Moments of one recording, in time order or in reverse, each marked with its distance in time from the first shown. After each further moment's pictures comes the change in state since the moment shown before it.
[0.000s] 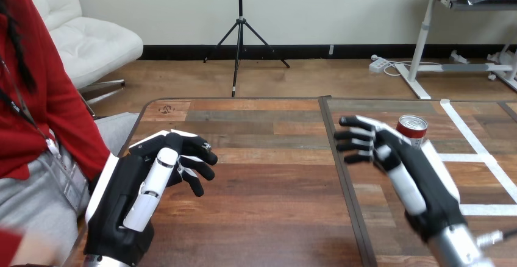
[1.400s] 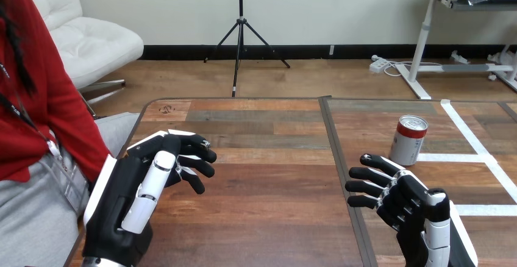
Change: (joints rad) left arm 0.009 0.000 0.001 0.000 -0.001 -0.016 0.002; right arm 0.303 0.133 0.018 -0.148 0.254 -0.025 0.078
